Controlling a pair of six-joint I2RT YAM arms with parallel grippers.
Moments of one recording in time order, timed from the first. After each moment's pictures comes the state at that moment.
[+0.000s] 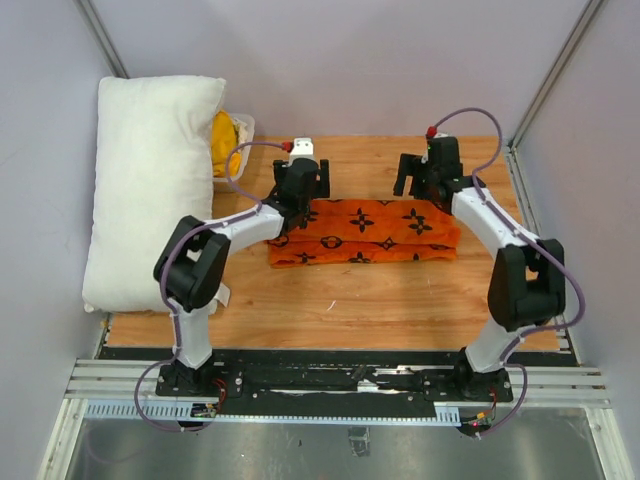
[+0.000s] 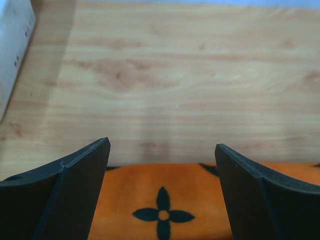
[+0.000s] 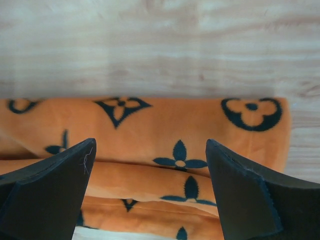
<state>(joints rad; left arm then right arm) -0.58 1.86 1.25 0.30 -0.53 -0.27 0.20 1.63 1.29 -0.29 0.03 0.29</state>
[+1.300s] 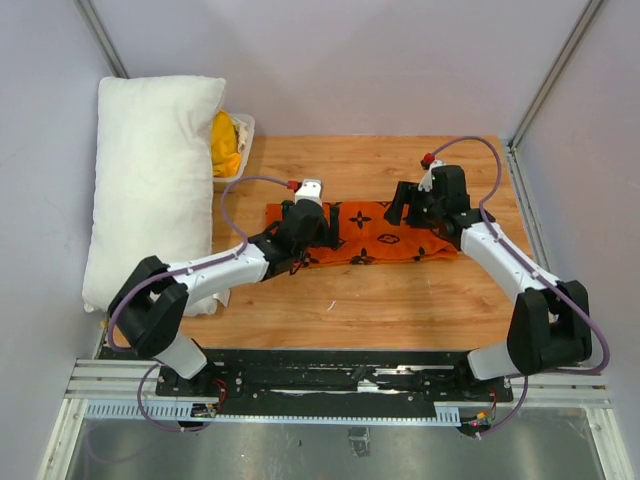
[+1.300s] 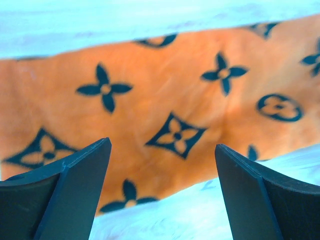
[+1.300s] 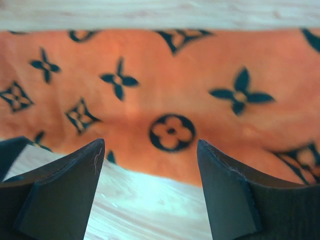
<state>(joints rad) -0.79 1.55 0.95 0.01 -0.47 -0.44 0.26 1.39 1.00 -0.33 -0.14 0.30</state>
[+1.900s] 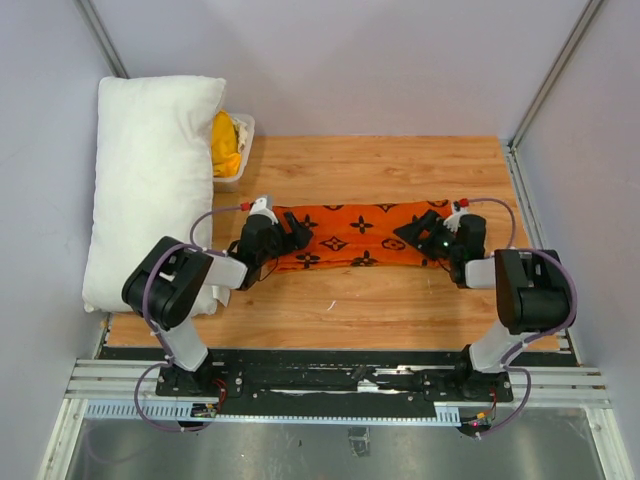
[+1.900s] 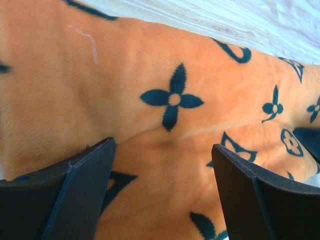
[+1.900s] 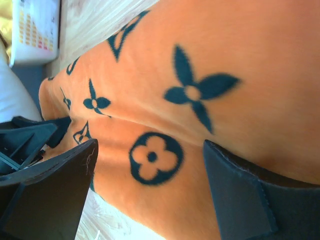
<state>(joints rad) -0.45 1.73 0.61 0.70 0.00 -0.67 0.04 1.68 0.55 0.65 -0.52 0.69</state>
